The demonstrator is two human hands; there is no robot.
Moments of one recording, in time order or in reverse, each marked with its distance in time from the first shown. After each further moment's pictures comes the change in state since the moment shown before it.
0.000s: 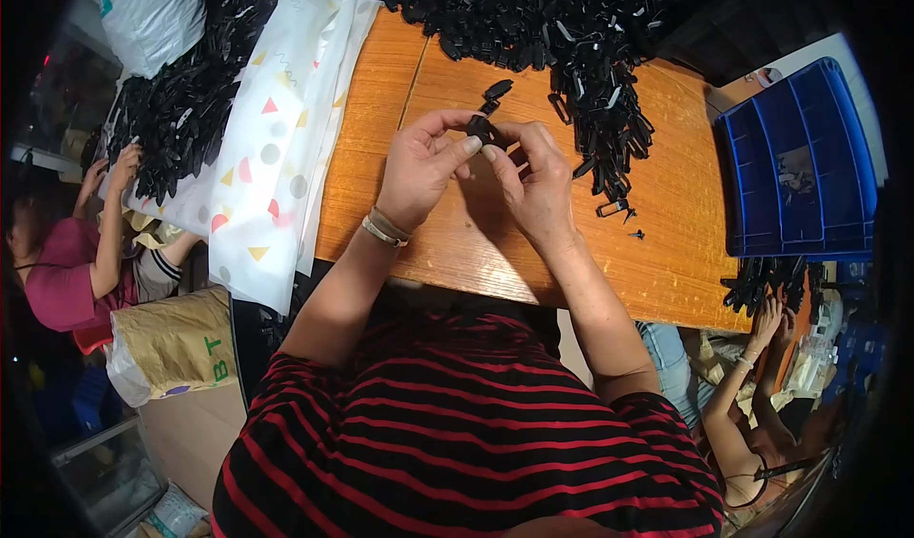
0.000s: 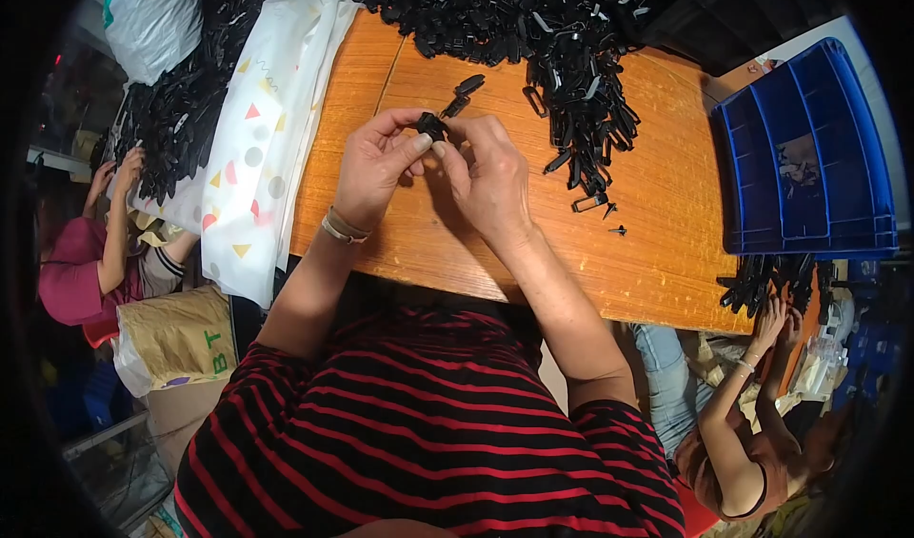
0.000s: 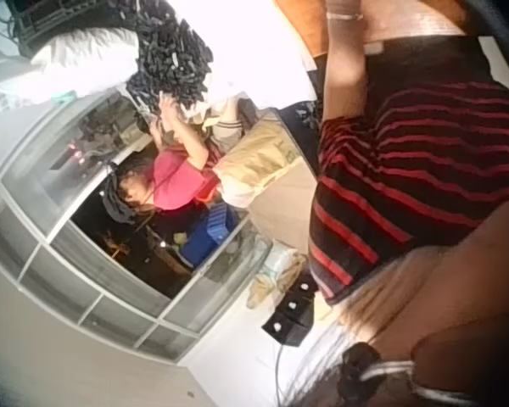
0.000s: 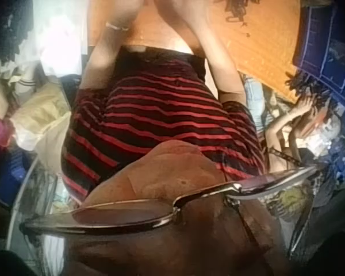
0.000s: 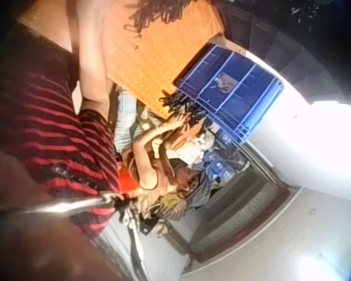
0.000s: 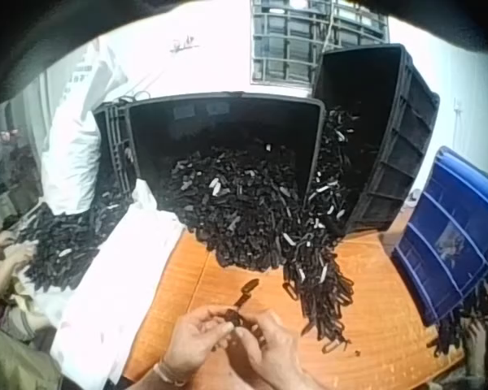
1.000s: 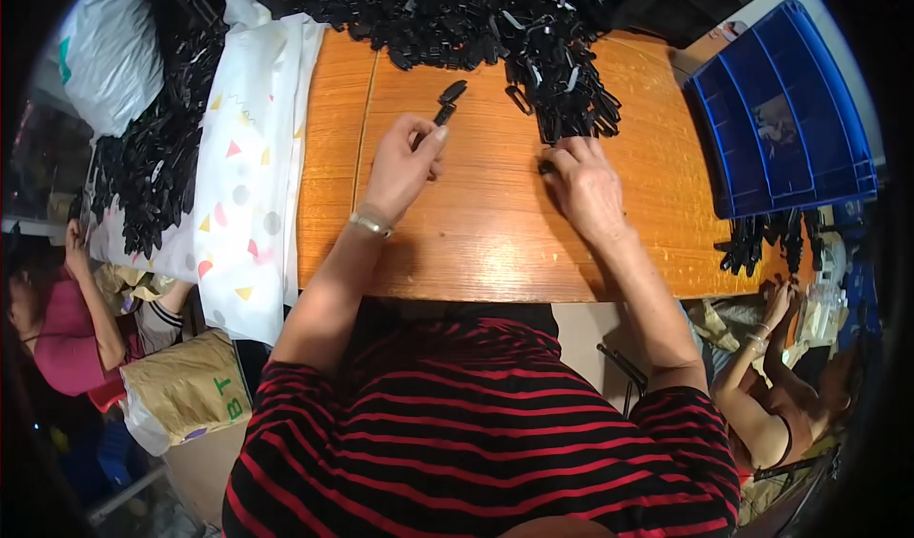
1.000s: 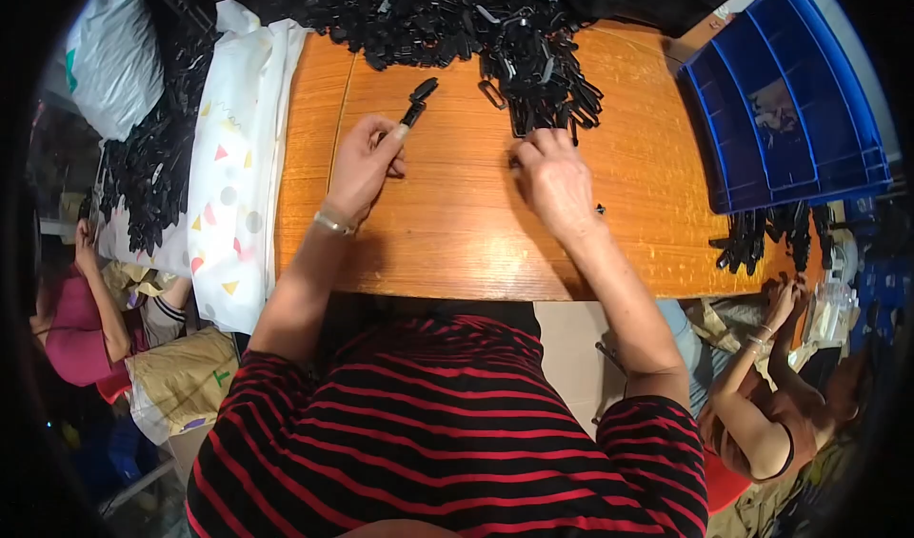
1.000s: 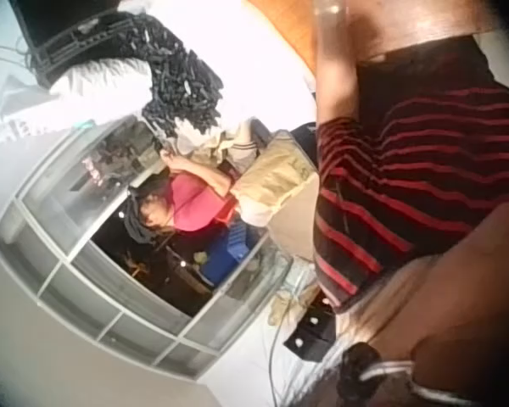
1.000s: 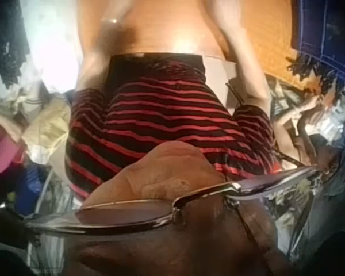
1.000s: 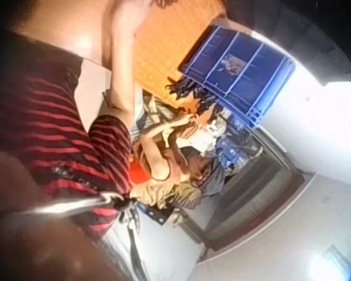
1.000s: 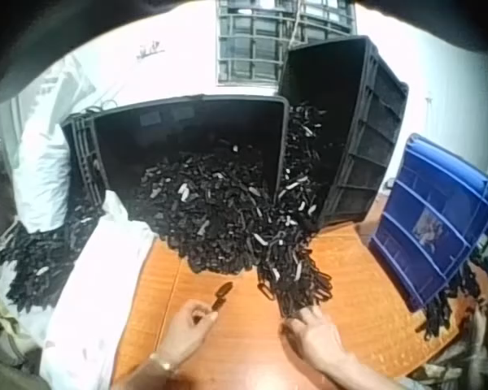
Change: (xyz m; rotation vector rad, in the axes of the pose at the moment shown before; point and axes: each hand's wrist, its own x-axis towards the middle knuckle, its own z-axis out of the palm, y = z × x) left_hand 0.035 -0.029 0.009 0.250 0.073 -0.194; right_hand -0.028 0.060 -0.092 -0.752 -0.204 -0.082
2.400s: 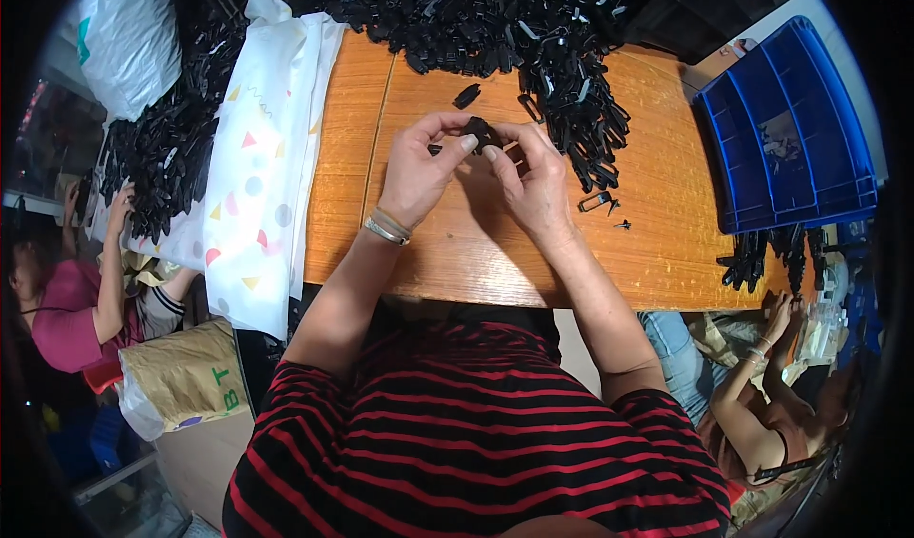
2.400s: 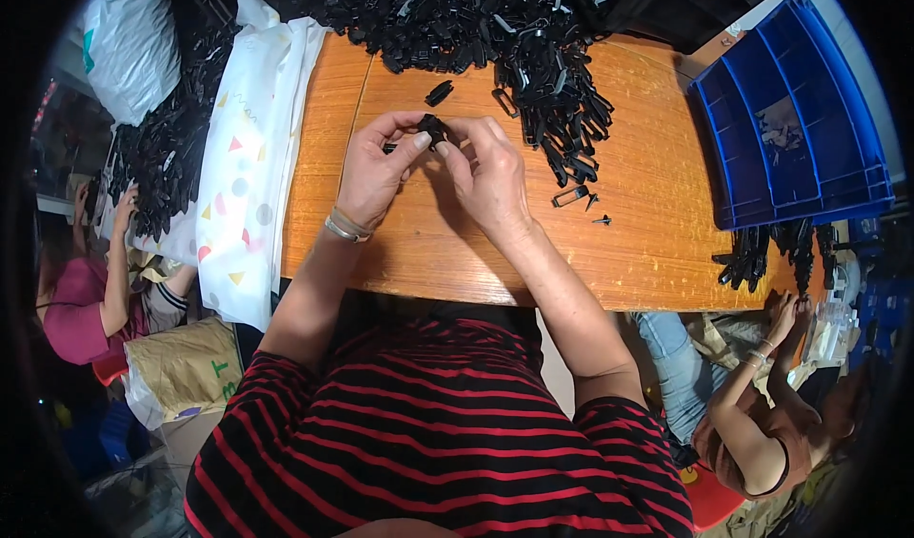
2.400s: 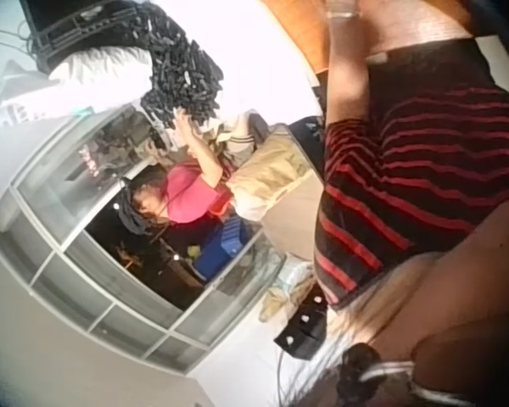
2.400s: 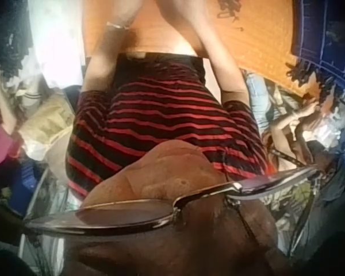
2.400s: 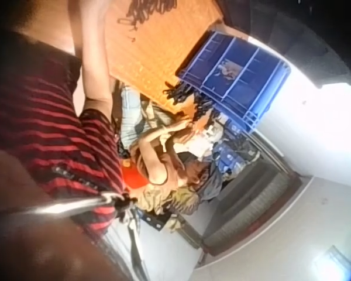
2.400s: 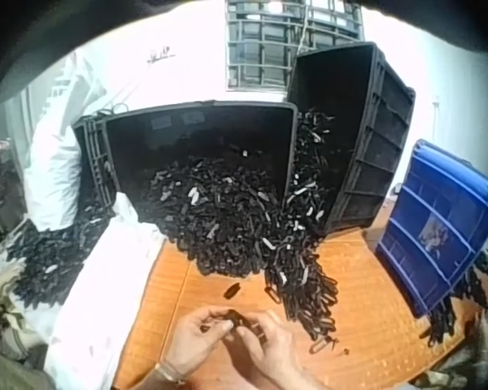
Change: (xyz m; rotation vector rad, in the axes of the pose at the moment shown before) left_hand -0.015 0.023 0.007 -0.101 -0.043 0.208; right_hand 0.043 -0.076 0.020 0.750 0.246 0.158
